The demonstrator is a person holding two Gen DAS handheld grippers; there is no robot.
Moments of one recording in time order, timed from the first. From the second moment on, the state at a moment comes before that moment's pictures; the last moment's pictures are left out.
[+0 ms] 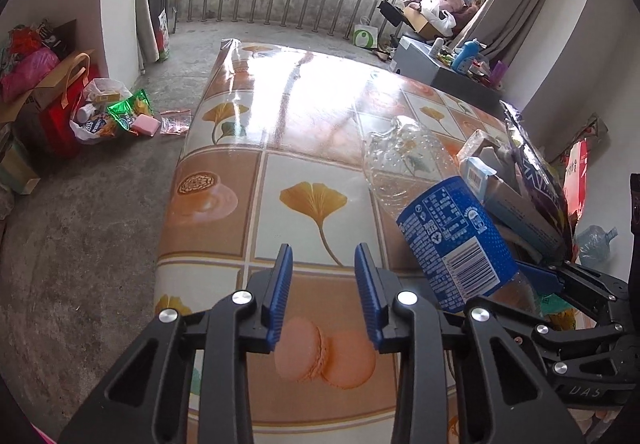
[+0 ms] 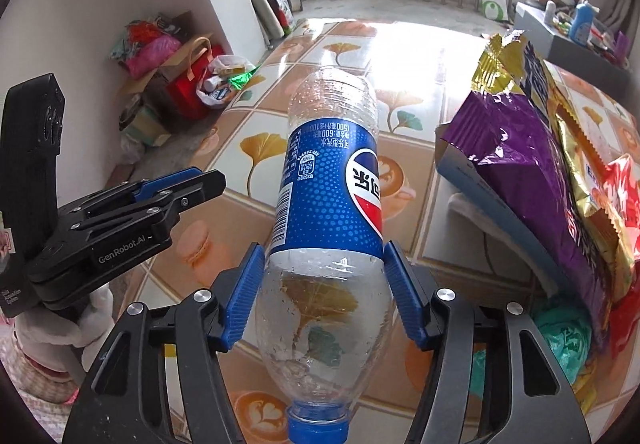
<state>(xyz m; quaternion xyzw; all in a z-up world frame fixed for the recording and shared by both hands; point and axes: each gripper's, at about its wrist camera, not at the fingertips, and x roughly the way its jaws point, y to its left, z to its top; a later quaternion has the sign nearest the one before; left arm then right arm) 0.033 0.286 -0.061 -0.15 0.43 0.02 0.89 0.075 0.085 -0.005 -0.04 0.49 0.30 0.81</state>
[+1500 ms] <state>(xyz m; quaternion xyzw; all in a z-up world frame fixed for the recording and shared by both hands) 0.027 -0.073 -0.074 0.27 0.41 -0.31 0.81 -0.015 -0.259 -0.020 0.30 0.44 0.01 0.85</state>
